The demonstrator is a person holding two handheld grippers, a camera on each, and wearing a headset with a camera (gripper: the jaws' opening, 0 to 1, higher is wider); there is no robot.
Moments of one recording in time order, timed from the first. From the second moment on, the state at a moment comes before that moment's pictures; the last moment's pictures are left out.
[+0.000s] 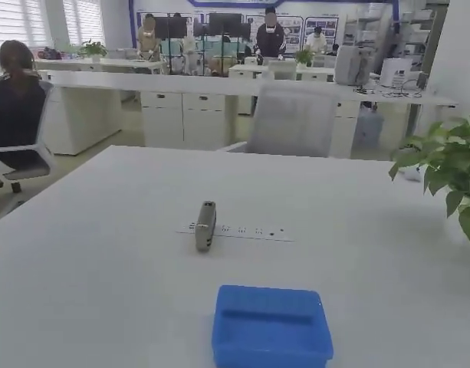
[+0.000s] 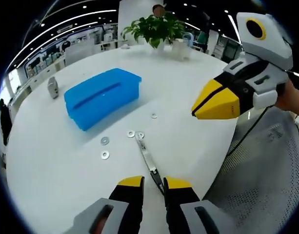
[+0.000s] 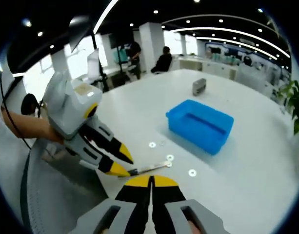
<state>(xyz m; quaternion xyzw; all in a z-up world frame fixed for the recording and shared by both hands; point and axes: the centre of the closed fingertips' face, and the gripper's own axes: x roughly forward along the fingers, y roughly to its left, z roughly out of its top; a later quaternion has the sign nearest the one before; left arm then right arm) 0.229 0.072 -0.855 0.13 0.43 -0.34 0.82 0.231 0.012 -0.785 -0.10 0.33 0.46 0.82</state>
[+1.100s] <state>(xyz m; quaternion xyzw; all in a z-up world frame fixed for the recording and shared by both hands) 0.222 0.070 -0.820 0.09 0.40 -0.35 0.84 0.214 0.033 -0.803 0.12 0.42 0.46 0.78</state>
